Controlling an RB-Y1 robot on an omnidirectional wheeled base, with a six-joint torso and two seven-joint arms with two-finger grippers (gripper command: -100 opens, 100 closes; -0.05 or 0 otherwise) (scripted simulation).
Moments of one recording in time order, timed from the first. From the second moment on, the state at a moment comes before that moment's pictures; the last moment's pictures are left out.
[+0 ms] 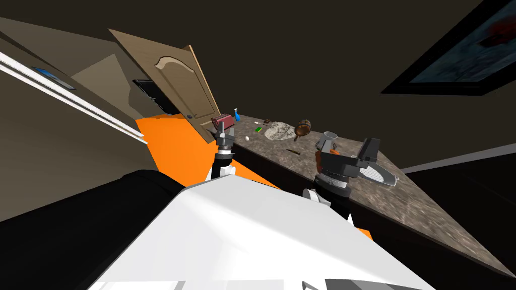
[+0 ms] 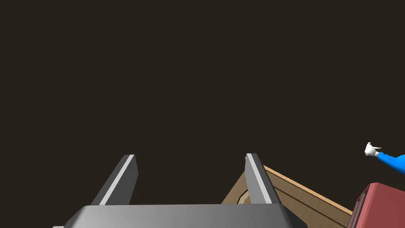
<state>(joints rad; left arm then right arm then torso) 0.53 -0.04 -0.01 -2.35 -0.03 -0.44 0.13 0.52 -0.03 0.07 -2.32 0.03 -0.58 -0.12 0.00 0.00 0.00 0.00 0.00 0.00</state>
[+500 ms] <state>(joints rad) 0.53 -0.04 -0.01 -2.35 -0.03 -0.44 0.13 0.52 -0.18 0.12 -2.26 0.06 -0.60 -0.14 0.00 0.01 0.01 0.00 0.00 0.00</state>
